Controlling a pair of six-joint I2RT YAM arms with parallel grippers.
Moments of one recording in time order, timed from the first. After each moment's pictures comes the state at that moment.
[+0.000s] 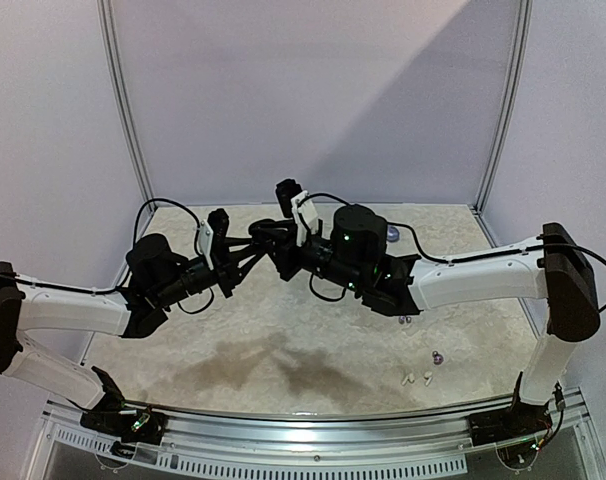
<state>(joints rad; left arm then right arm) -0.70 1.31 0.49 0.88 0.27 0.05 1.09 1.82 1.24 0.59 0.10 0.14</state>
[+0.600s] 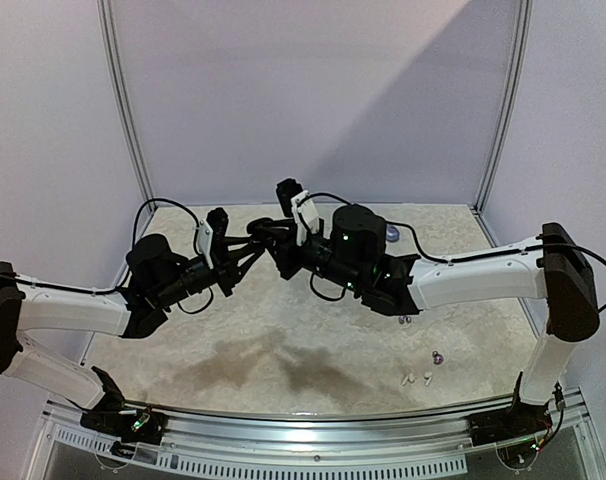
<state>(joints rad) -0.70 1.31 0.49 0.87 0.25 0.05 1.09 1.82 1.25 0.58 0.13 0.13</state>
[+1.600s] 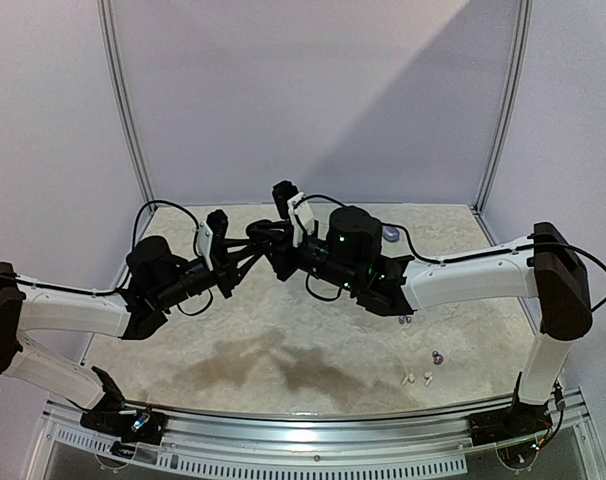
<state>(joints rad) -0.70 1.31 0.48 0.88 0.24 0.05 1.09 1.85 1.26 0.62 0.07 0.14</state>
